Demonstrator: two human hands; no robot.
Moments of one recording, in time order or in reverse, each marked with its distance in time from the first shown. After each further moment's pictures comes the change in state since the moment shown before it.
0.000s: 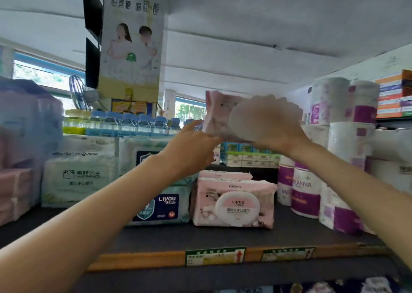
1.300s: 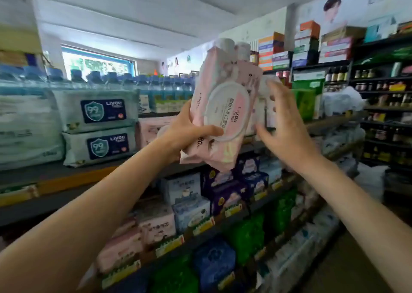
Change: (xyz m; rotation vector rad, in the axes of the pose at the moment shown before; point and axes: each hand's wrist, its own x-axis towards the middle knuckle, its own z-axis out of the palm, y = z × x) left_hand -0.103 0.121 -0.083 -1.929 -0.265 -0.169; right_hand -0.237 -0.065 -0.199 0.117 0.040 0.354
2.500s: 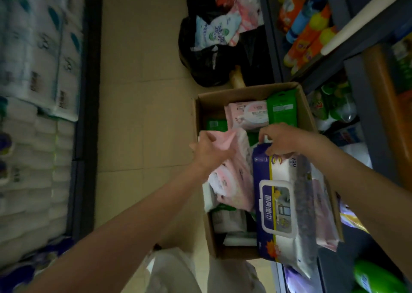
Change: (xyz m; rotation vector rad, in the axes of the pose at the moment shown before) left_hand -0.377 -0.310 0.732 0.346 -1.036 -0.802; right_hand -0.759 0.224 -0.335 -0.009 -1.142 1.851
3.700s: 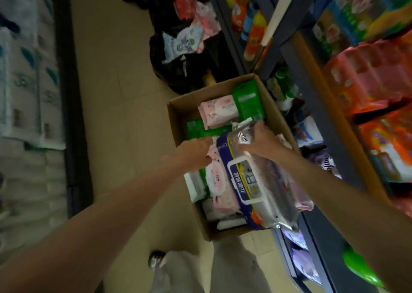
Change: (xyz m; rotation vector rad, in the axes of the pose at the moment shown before) left_hand -0.037 0.032 -0.001 1.232 -0.334 0.522; right_hand -0.045 0.032 0.058 0.513 0.394 0.125
